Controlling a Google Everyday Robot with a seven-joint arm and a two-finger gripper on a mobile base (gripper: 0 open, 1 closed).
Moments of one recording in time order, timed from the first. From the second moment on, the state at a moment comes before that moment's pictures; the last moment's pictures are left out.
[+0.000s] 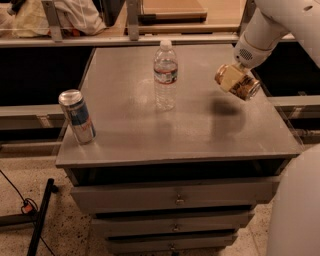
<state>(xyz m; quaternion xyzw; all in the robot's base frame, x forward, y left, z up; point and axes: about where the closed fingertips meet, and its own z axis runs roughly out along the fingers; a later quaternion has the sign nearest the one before) 0.689 -0.234 0.864 -0.39 0.91 -0.02 0.17</state>
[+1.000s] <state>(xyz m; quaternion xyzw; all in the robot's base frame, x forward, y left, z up) 0.684 -0.173 0.872 -0.47 0.86 -0.03 0.18</state>
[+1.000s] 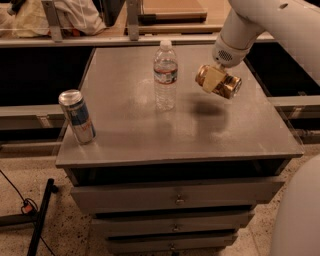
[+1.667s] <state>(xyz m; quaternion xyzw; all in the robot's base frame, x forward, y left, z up) 0.673 -0.153 0.855 -0.51 0.84 -0.01 0.17</state>
